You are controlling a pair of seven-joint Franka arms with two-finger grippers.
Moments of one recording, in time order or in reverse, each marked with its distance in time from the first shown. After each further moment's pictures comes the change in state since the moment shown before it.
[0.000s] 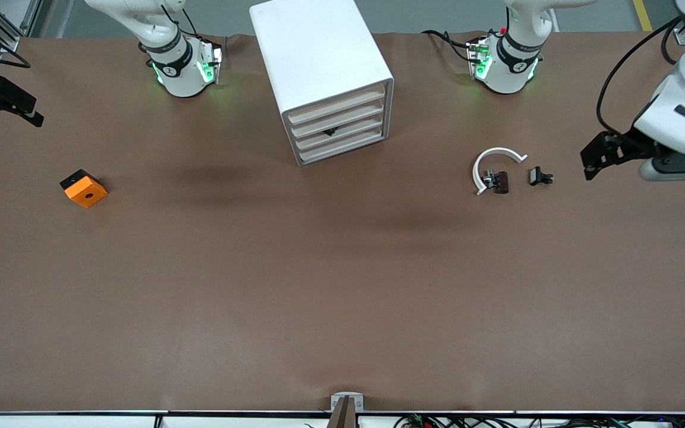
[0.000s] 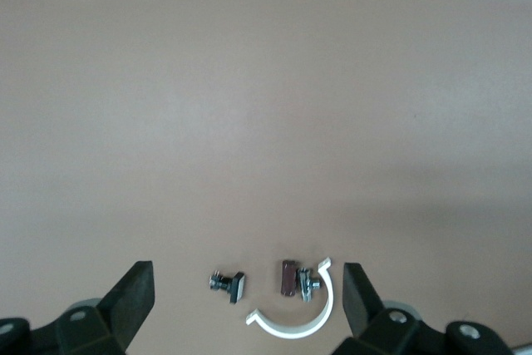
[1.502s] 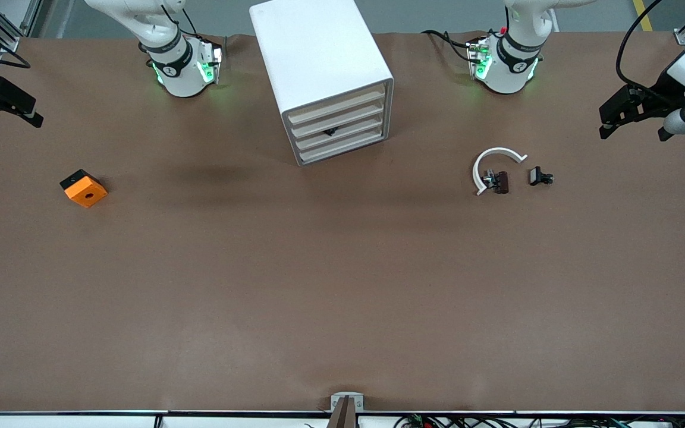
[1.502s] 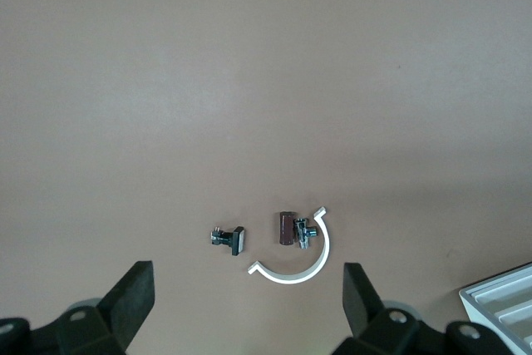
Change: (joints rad) left arm 0.029 -0.100 0.019 -0.033 -0.079 -0.105 0.100; right arm 0.000 0.000 -0.001 0.000 0.000 0.006 0.001
